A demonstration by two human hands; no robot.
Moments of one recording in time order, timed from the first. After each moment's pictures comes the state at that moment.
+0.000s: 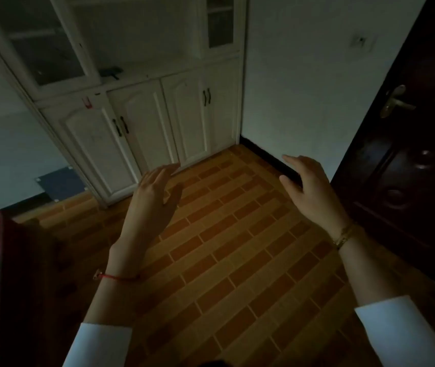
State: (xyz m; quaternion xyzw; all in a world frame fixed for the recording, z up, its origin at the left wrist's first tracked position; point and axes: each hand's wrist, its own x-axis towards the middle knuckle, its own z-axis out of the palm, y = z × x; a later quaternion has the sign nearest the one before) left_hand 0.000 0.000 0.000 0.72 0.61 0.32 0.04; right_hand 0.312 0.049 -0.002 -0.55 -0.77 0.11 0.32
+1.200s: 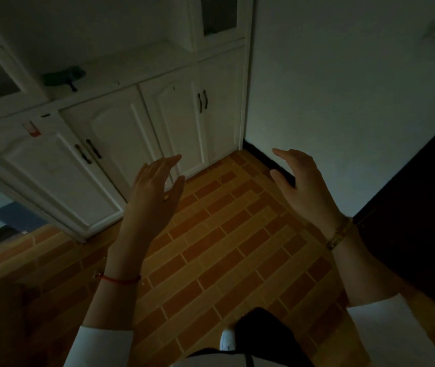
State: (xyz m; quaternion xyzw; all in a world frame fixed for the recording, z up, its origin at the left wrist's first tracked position) left_hand -0.039 0.454 -0.014 0.71 0.63 0.31 0.06; right_hand 0.246 0.498 -0.025 -0.55 -0.75 0.16 0.33
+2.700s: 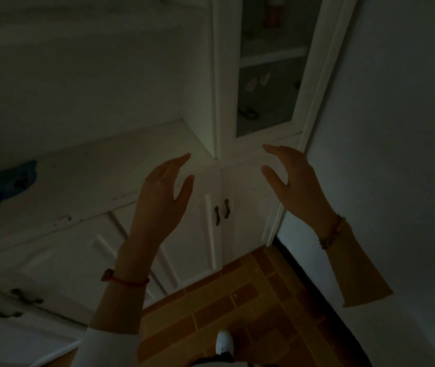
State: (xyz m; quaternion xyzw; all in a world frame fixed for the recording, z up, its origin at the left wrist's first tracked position) left_hand -0.118 1.221 0.001 0.65 0.65 0.39 0.00; right_hand 0.123 1.306 0.008 -0.42 -0.80 0.17 0.38
